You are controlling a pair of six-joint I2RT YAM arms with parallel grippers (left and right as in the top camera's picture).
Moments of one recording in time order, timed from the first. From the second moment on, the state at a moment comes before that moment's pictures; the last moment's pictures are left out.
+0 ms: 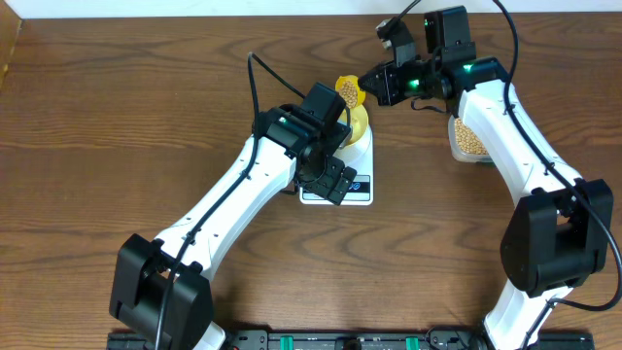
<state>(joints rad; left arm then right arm) -0.56 1.71 1.42 -1.07 0.12 -0.04 0.25 1.94 1.63 -0.54 -0.65 0.03</state>
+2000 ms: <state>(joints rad) -0.56 1.71 1.42 -1.07 0.12 -0.04 0.31 1.94 1.63 -0.60 -0.55 -0.28</state>
